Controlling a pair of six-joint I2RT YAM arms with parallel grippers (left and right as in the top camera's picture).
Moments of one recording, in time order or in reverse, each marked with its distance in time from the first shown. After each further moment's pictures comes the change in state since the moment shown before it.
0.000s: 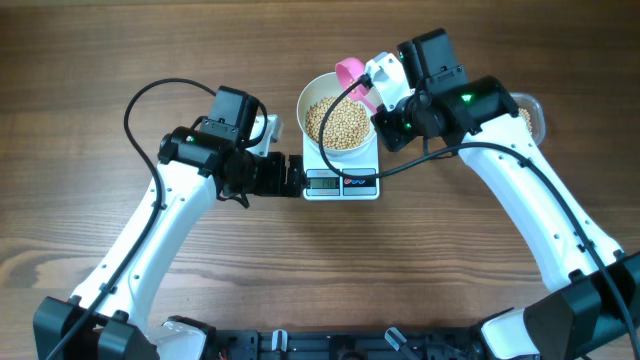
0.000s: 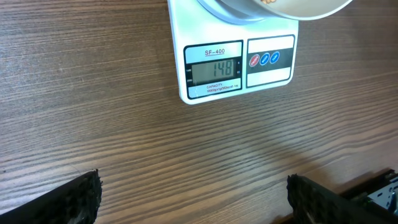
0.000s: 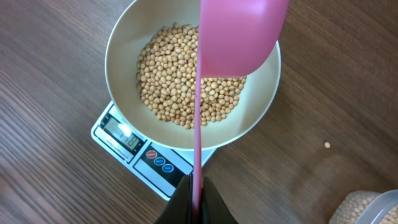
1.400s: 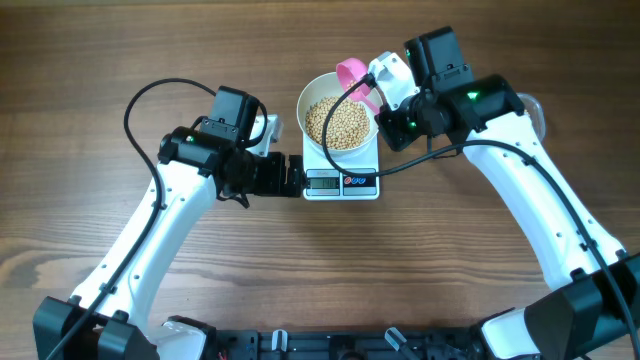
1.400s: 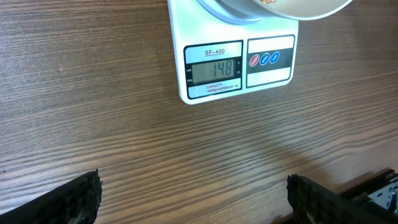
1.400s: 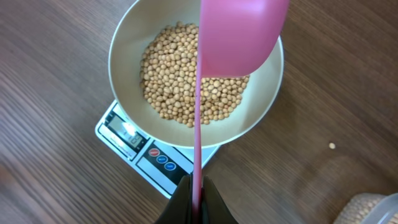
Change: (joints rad) left arm 0.000 0.000 0.000 0.000 0.000 0.000; right arm -0.022 0.000 0.000 -0.008 -0.034 -0.019
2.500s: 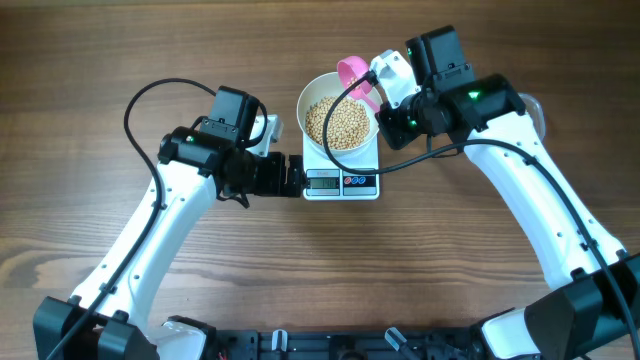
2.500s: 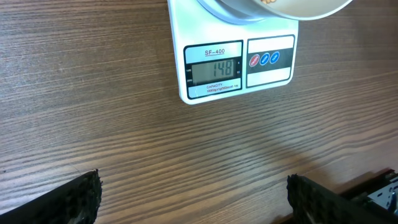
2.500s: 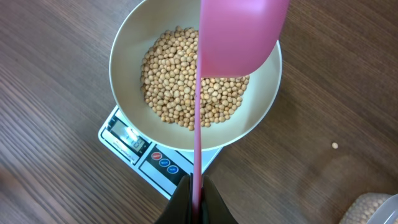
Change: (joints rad) left arm 0.000 0.000 0.000 0.000 0.000 0.000; right arm -0.007 0.000 0.000 0.009 -0.019 0.027
